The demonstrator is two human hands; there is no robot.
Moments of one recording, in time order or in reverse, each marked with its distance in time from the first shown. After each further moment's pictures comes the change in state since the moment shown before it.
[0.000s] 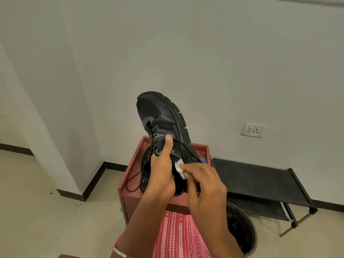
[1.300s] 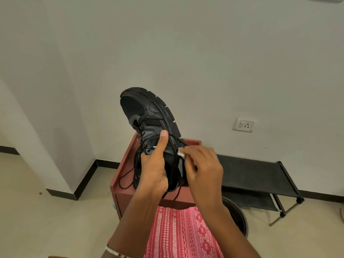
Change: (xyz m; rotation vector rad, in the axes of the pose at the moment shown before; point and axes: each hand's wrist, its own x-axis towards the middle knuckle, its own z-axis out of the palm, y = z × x) left_hand -0.001 -0.002 -0.001 0.039 -0.011 0.051; right_hand 0.030 0.026 0.007 -0.151 0.069 -0.077
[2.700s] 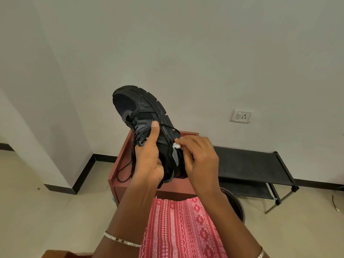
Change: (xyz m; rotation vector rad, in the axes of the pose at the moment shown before) left_hand 0.001 0.008 0.004 -0.029 0.068 -0.063; right_hand 0.001 0.017 0.006 -0.005 -0.028 -0.088
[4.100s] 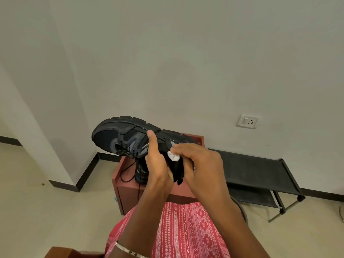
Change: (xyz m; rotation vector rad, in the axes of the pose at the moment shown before) left_hand 0.000 -0.018 -0.012 -0.074 -0.050 0.076; right_hand 0.013 -0.040 -0.020 0.116 -0.223 0.071
